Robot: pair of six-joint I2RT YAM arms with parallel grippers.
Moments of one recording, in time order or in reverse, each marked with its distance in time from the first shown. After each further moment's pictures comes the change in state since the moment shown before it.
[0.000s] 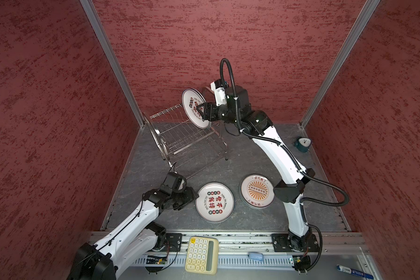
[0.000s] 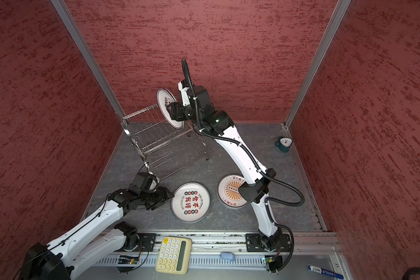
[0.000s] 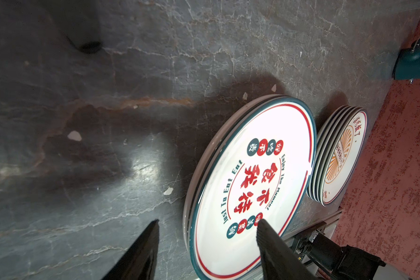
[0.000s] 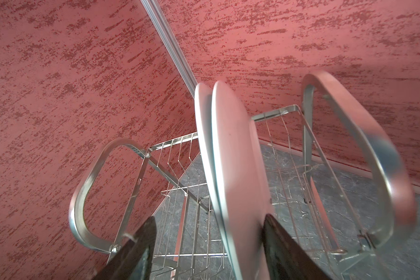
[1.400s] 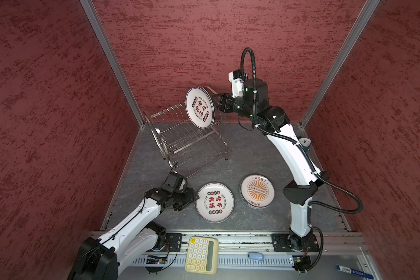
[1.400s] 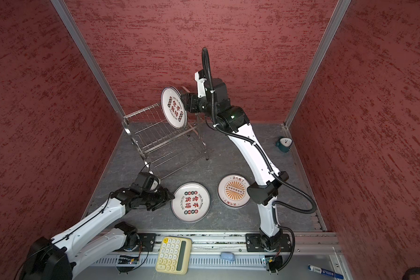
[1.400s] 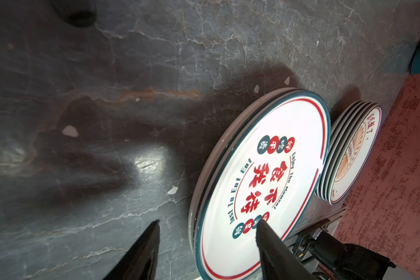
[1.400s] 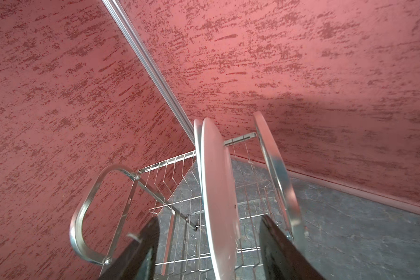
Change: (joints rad) left arm 0.005 0.049 -0.002 0.005 0.023 0.010; right arm -0.104 -0.113 -0.080 0.034 0.038 -0.010
